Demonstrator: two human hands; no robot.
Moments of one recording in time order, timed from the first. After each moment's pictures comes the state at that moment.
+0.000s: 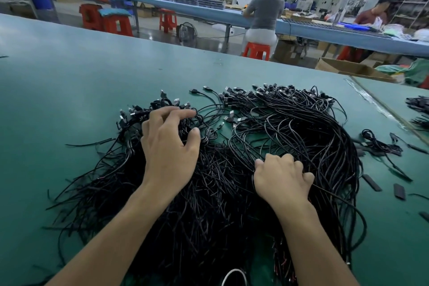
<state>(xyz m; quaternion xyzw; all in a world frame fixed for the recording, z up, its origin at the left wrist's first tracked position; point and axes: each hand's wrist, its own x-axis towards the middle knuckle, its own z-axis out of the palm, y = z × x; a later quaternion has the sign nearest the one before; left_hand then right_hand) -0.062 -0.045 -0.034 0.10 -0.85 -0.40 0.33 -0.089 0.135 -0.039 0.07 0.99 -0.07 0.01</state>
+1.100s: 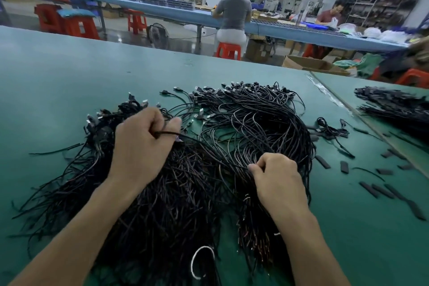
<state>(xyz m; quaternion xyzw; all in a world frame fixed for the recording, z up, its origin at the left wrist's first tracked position) -0.053 -0.040 -0.014 -0.04 -0.83 -0.41 0.37 -0.040 0.185 -0.017 0.06 0.97 -0.21 -0.08</state>
